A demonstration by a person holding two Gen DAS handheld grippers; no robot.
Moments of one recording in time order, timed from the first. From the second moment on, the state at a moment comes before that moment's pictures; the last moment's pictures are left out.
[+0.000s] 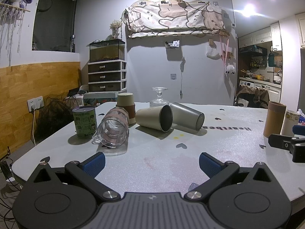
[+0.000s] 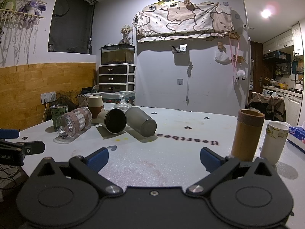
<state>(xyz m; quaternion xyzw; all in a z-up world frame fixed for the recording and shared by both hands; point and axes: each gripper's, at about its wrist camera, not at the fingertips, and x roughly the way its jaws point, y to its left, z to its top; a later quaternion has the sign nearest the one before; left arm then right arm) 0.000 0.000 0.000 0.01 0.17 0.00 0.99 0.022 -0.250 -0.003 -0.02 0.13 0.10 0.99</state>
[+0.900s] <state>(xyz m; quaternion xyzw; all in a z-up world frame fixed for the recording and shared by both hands) 0.000 0.000 0.000 0.01 0.17 -0.01 0.99 0.023 -0.250 -0.004 -0.02 0.13 0.10 0.99</state>
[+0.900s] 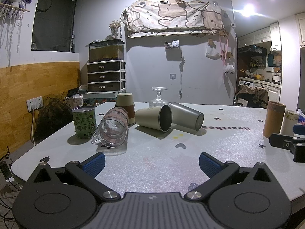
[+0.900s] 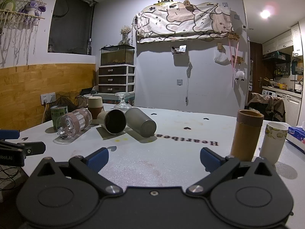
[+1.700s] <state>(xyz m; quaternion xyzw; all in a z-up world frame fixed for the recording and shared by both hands) 0.133 0.041 0.031 0.08 0.20 0.03 0.98 -0.004 -0.248 -0.003 0.00 0.12 0.11 0.99</state>
